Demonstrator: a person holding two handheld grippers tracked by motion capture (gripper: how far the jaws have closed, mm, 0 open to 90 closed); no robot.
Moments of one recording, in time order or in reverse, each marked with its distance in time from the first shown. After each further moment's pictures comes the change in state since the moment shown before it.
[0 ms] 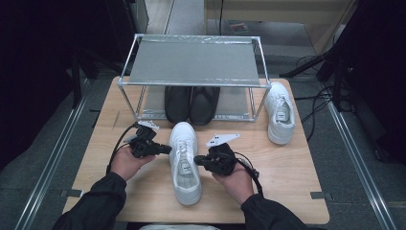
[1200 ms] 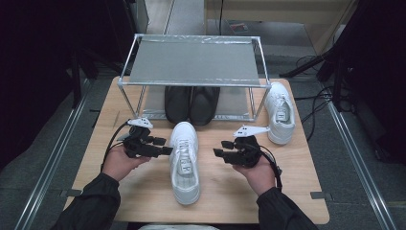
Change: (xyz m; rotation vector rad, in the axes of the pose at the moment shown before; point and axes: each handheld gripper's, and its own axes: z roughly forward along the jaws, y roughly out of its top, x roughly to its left) left arm -0.012 0.000 -0.027 -0.110 -0.040 0.083; right arm -0.045 -0.007 -0.051 -0.104 -0.097 0.047
